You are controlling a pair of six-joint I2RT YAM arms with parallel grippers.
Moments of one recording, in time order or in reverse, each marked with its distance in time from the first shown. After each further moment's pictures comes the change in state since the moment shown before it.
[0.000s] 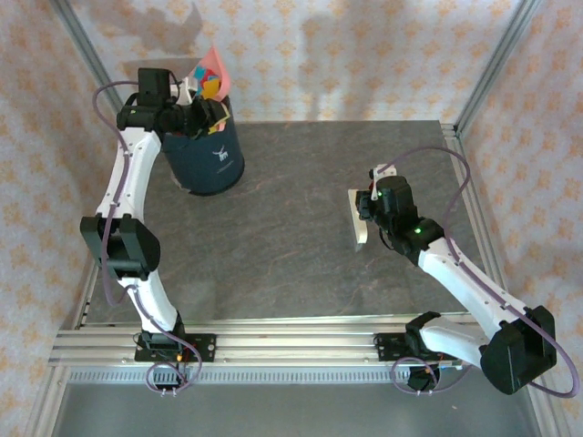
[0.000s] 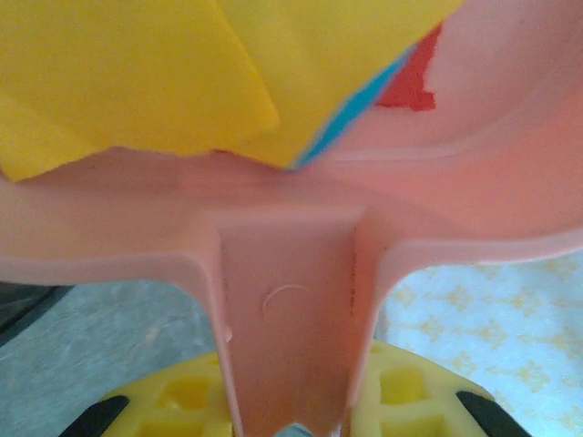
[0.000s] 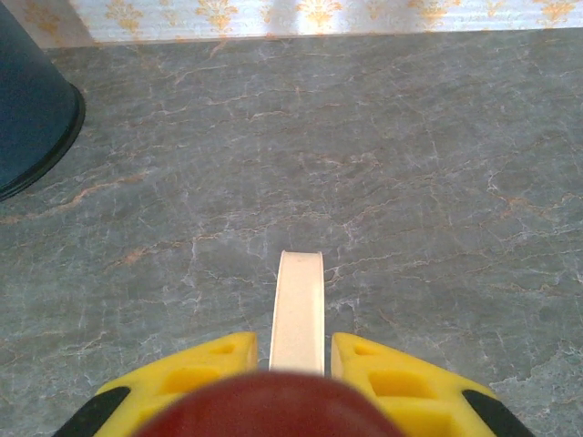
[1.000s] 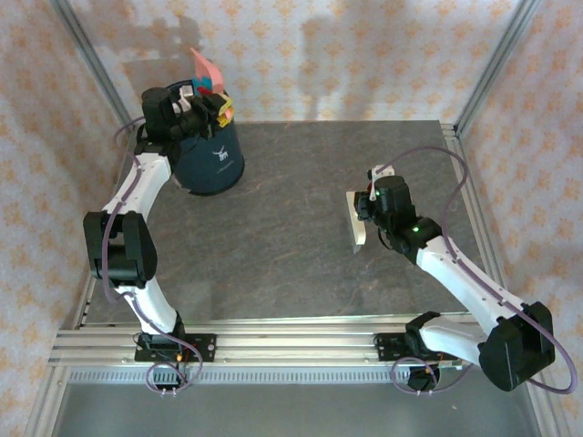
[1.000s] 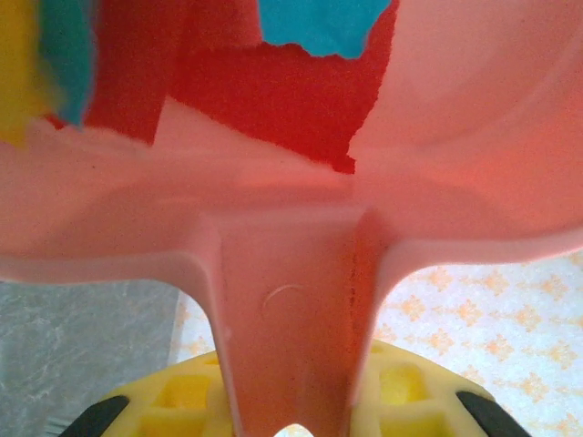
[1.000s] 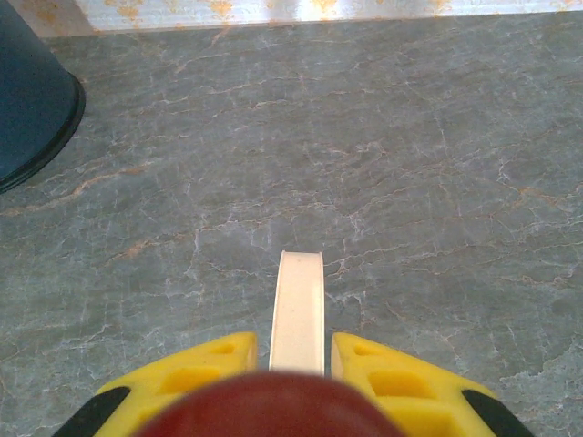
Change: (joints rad) left arm 0.005 -0.067 -0.468 0.932 0.095 -0.794; right arm 0.000 0.021 0.000 0.000 -0.014 0.011
